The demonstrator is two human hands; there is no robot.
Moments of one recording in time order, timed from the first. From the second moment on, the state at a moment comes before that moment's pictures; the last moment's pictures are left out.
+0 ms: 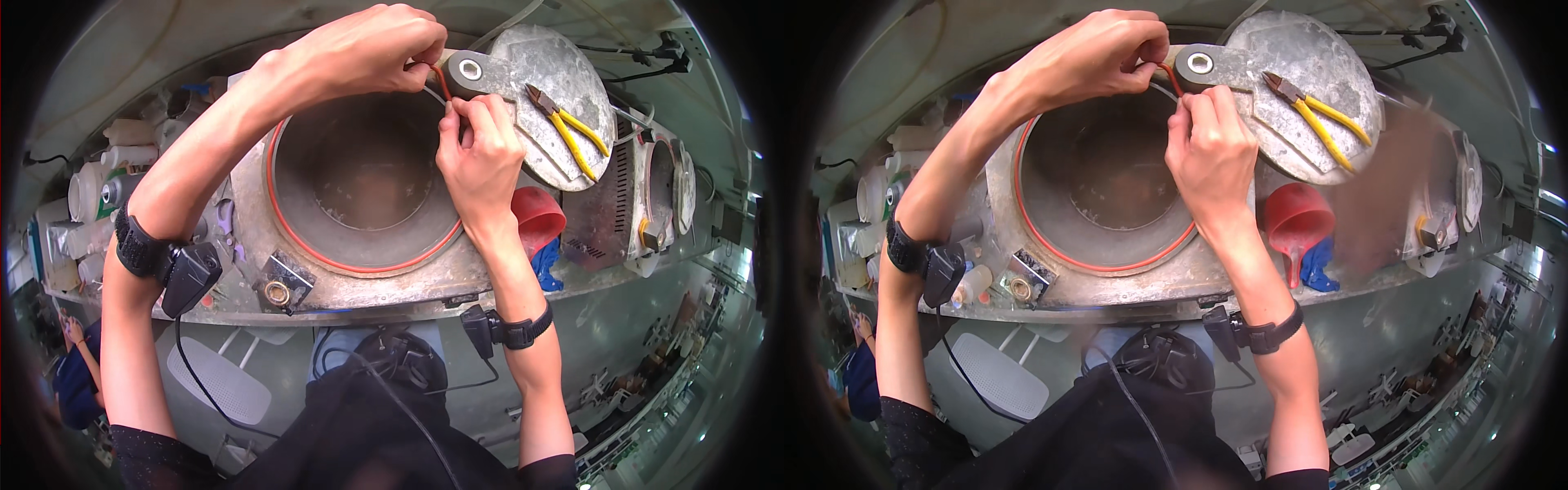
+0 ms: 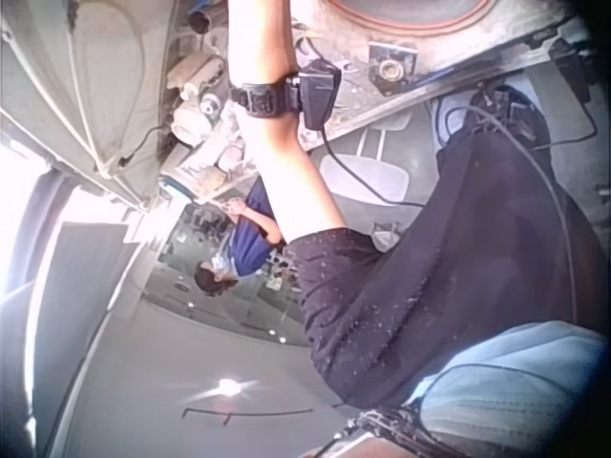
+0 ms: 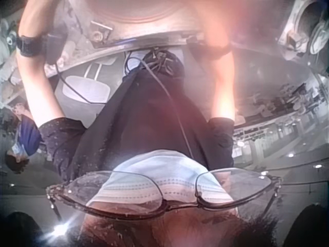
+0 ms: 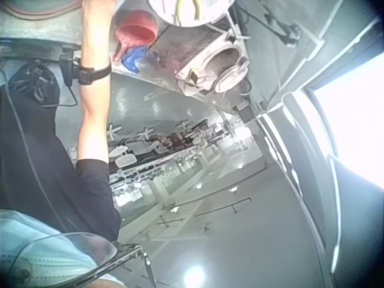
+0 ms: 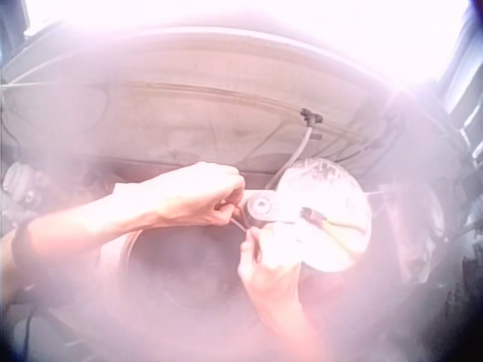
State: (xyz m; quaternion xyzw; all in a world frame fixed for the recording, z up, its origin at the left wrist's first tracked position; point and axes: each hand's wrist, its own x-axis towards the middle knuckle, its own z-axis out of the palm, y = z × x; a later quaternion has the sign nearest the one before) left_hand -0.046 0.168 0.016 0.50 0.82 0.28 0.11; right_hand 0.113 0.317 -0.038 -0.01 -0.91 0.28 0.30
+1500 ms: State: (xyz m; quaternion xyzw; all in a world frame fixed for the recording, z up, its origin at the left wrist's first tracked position) left_hand -0.016 0.156 -0.026 0.52 0.76 0.35 -0.13; right_hand 0.098 0.308 -0.036 -0.04 -0.89 0.34 0.29
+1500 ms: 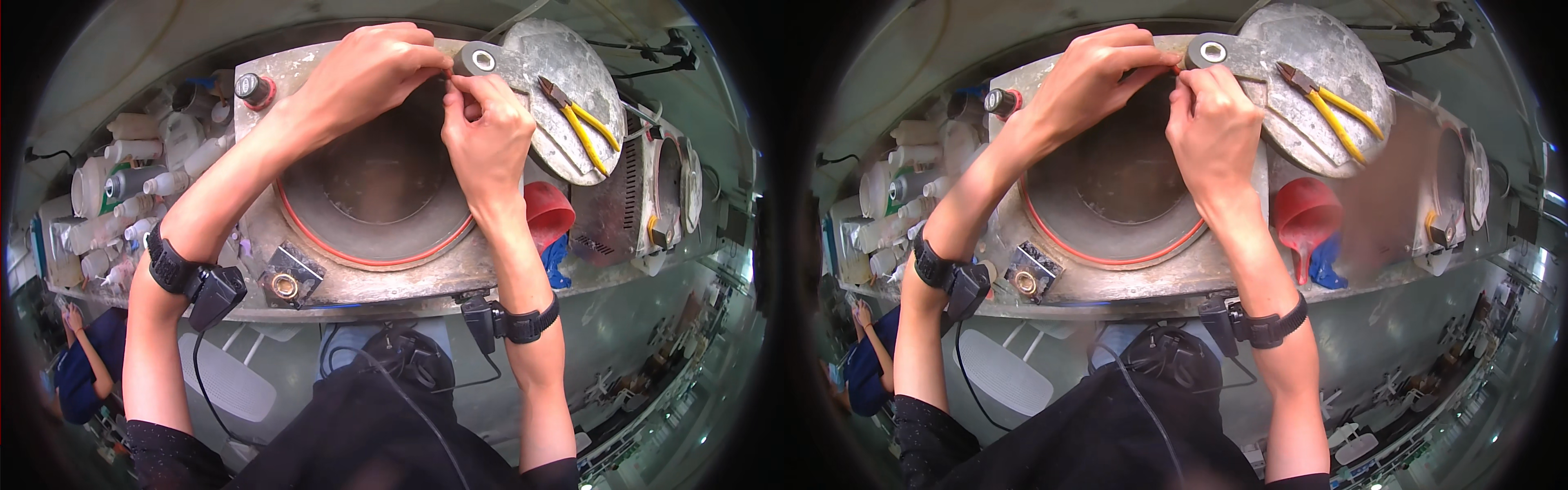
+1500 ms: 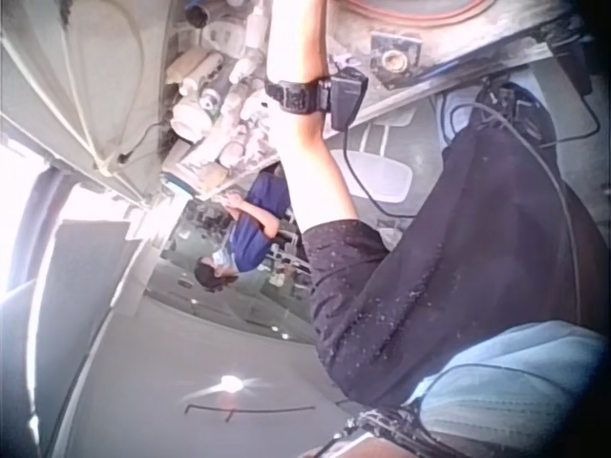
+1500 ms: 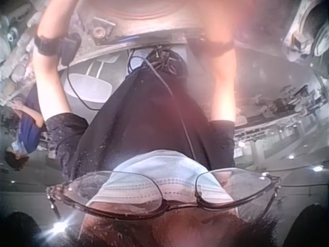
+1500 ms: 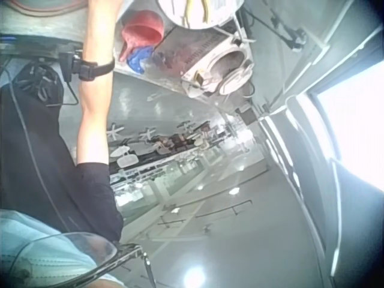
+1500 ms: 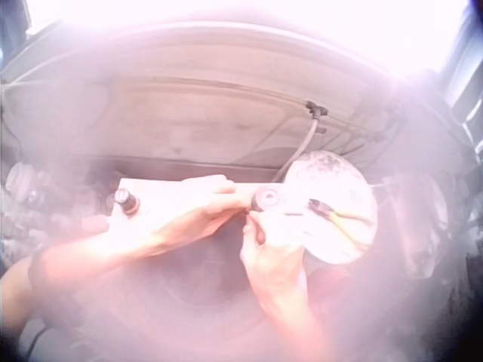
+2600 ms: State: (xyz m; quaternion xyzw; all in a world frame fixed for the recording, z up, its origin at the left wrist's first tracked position) left_hand -0.009 0.158 -0.019 0.53 0.79 0.29 -0.12; right_hand 0.091 0.305 -0.027 0.04 -0.95 0.18 0.27
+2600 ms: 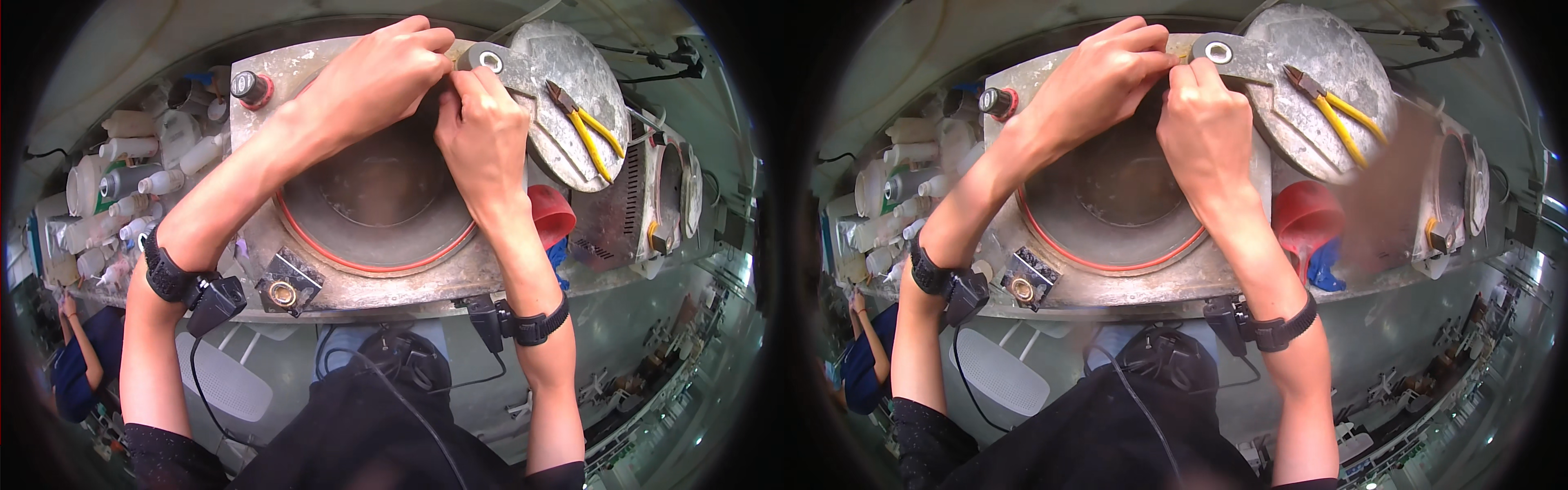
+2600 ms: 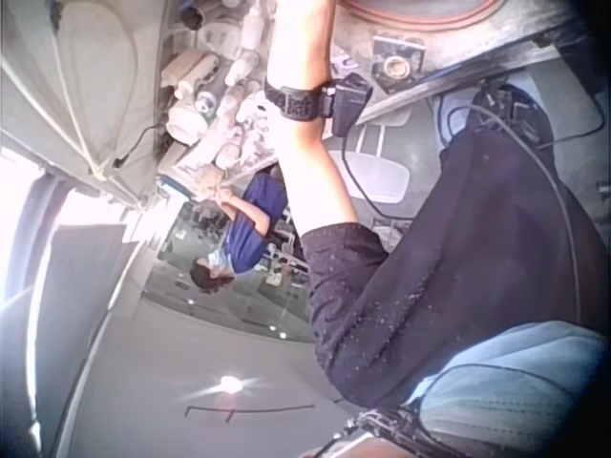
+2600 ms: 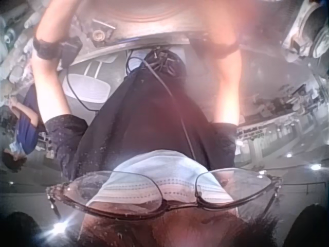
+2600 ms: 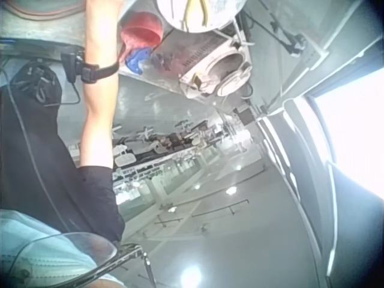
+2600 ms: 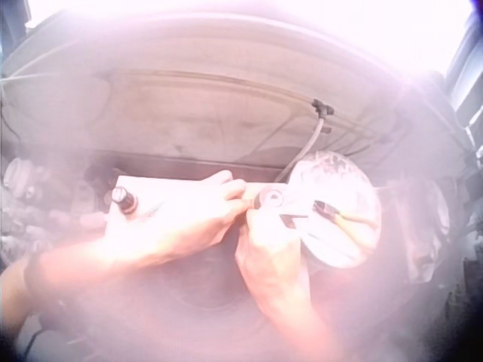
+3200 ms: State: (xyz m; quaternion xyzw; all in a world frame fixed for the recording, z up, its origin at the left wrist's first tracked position) left_hand -0.008 0.149 -0.025 0.54 0.76 0.35 -0.11; right_hand 0.083 0.316 -0.011 0.09 -0.97 0.13 0.18
